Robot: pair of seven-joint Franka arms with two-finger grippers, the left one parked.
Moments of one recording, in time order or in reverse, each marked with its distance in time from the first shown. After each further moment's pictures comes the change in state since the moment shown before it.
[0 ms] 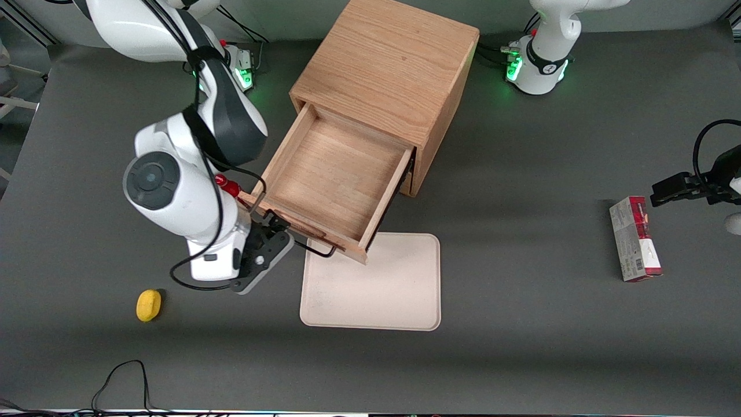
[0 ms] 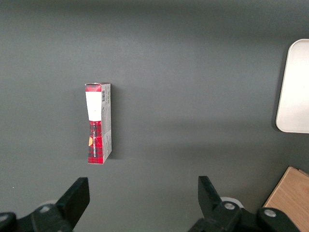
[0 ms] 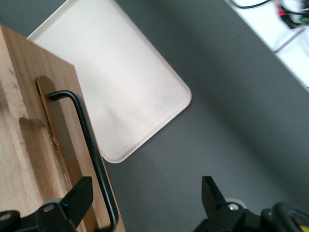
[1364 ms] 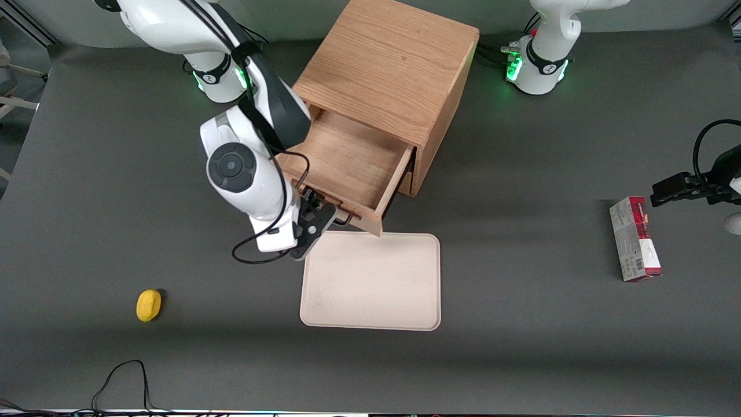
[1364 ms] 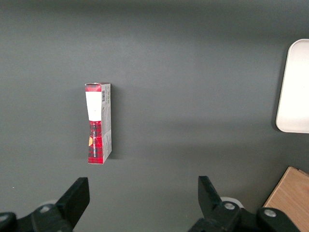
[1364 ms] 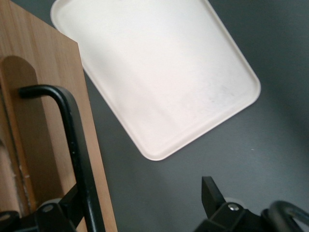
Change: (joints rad) arm 0.074 -0.054 0.056 -0.289 0.000 0.145 -0.040
